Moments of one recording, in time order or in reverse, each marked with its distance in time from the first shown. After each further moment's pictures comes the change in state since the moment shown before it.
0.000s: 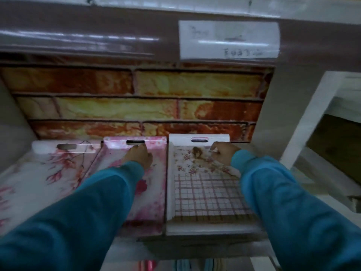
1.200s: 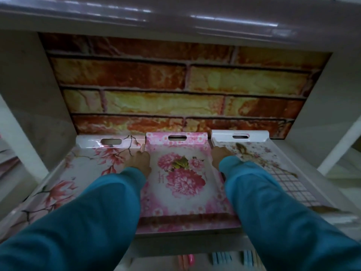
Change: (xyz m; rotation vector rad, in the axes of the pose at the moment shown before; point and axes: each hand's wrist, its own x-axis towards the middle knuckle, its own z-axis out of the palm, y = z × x) left_hand 0.014 -0.197 -0.023 0.210 -0.109 0.074; right_hand 0.038 -0.209 0.088 -0.182 -0.040 0.261
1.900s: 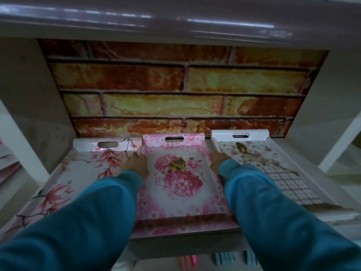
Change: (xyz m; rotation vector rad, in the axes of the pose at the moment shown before) left_hand -0.002 -0.008 -0.001 -0.017 -0.021 -0.045; right_hand -0.001 0.005 0.017 0.142 -0.047 0.009
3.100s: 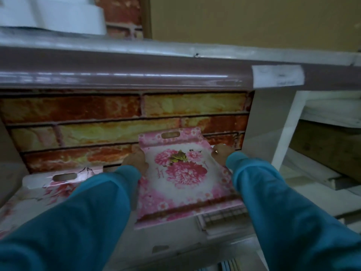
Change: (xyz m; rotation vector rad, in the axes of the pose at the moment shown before) left_hand -0.003 0.136 -0.076 -0.139 0.076 0.151; right_hand -0.011 0.131 -0.107 0.101 0.267 0.071
